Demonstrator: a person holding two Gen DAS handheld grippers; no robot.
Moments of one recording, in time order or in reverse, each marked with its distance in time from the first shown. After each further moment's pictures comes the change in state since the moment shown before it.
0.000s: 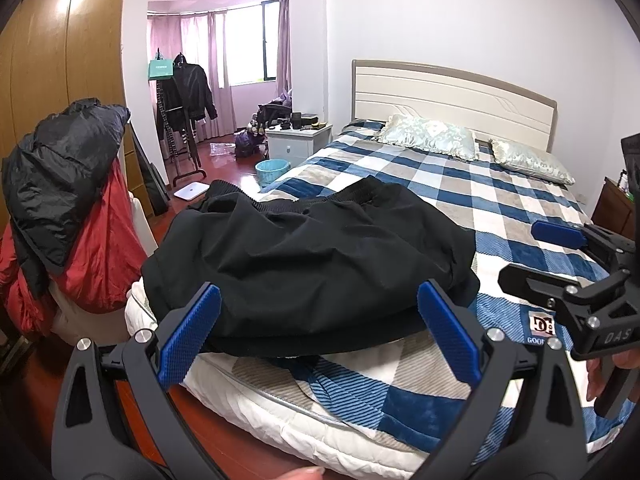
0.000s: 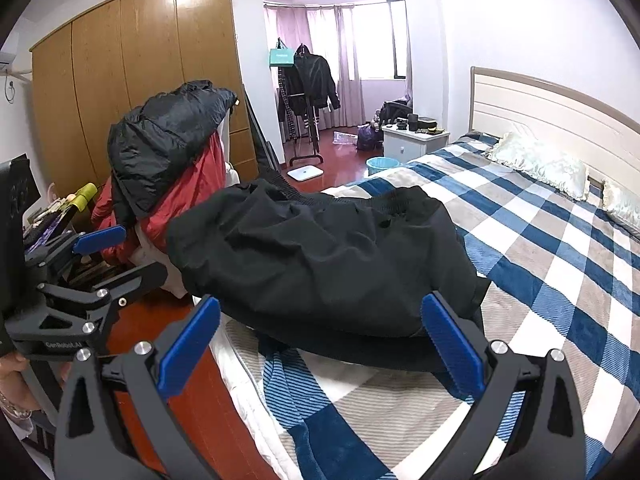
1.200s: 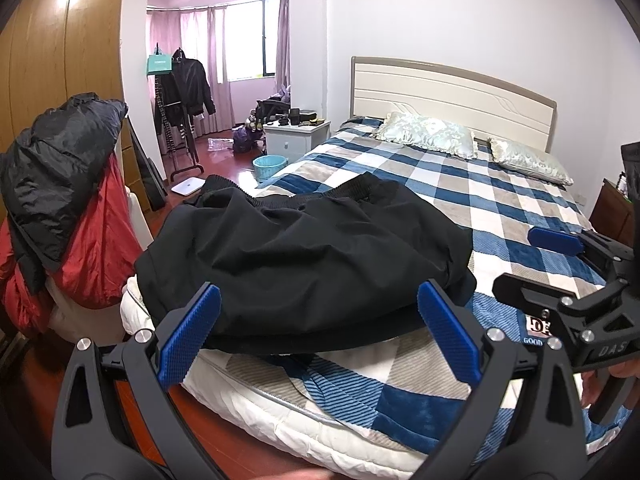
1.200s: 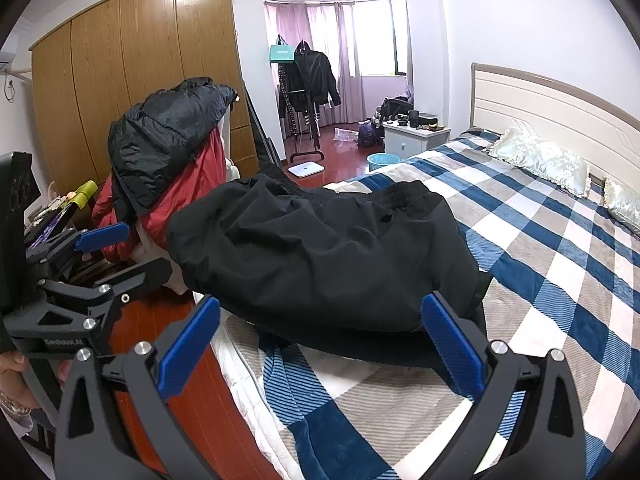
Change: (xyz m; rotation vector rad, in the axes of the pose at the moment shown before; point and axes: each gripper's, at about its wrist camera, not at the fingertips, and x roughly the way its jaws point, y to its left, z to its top) left arm 0.009 0.002 0.009 -0.008 0.016 -0.021; right arm -0.001 -0.002 0.001 -0.002 0.008 0.001
